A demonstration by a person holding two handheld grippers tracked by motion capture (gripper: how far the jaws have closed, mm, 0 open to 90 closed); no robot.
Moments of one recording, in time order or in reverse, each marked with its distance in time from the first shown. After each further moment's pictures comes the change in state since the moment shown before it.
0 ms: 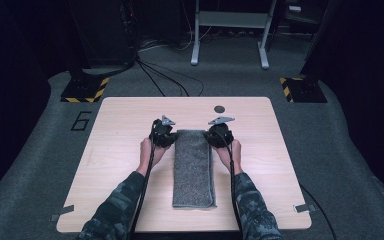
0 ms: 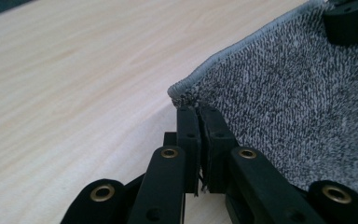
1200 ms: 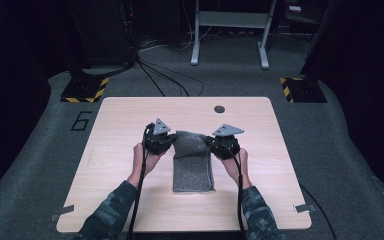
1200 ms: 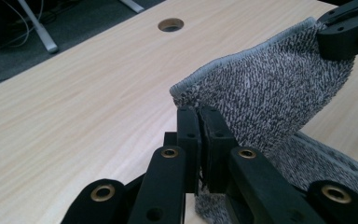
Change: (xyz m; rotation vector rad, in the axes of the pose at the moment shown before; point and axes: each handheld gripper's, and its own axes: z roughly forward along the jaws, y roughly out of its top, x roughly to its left) left arm -0.030 -0.010 -0.058 -0.131 -0.026 0.091; right arm 0.030 -0.015 -0.063 -0.141 0.049 -0.115
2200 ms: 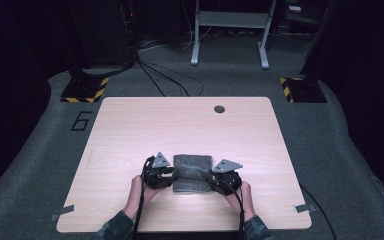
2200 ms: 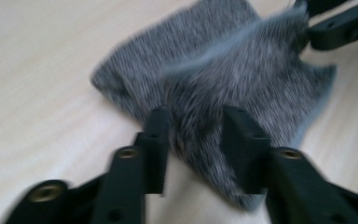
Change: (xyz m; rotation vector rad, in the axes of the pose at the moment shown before) left arm -0.048 -0.083 -0.018 0.146 -0.178 -0.063; right arm 0.048 -0.080 -0.030 0.136 0.077 -0.009
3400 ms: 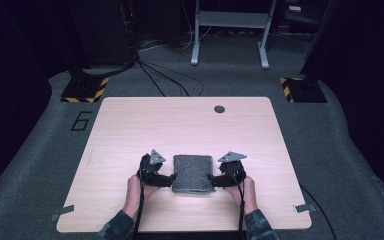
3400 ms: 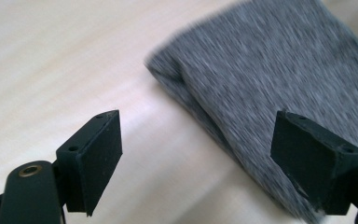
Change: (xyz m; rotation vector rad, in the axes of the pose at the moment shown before) left arm 0.019 0.016 0.002 -0.007 0.193 -0.055; right arm -0.033 0.009 0.015 0.081 -0.100 0.099
